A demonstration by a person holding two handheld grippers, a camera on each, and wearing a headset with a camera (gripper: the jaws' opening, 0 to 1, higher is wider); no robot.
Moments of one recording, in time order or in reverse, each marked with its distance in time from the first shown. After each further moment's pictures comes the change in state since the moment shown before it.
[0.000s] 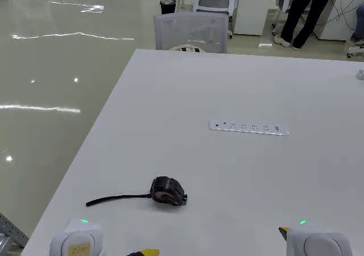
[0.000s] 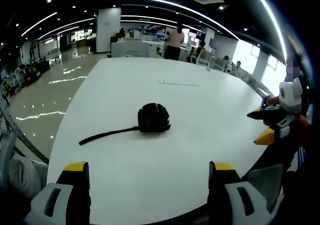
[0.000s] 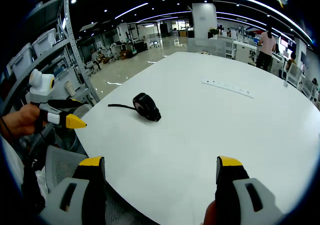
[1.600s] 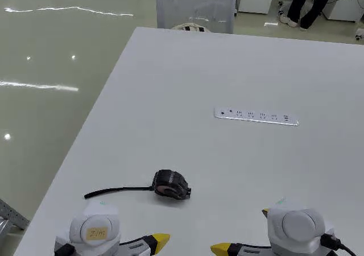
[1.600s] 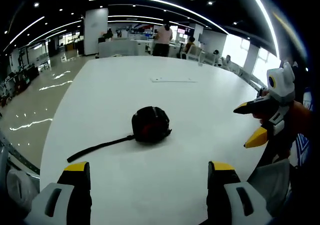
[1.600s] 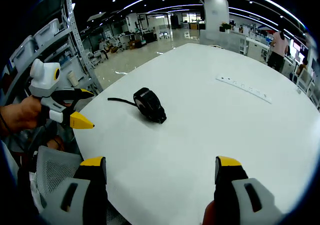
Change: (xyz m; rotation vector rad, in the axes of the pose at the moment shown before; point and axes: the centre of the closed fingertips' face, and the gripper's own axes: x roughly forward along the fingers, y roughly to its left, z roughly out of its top) left arm 0.056 0.002 0.015 0.076 0.010 -0.075; right arm 0.065 0.000 0.012 -0.060 0.081 0.066
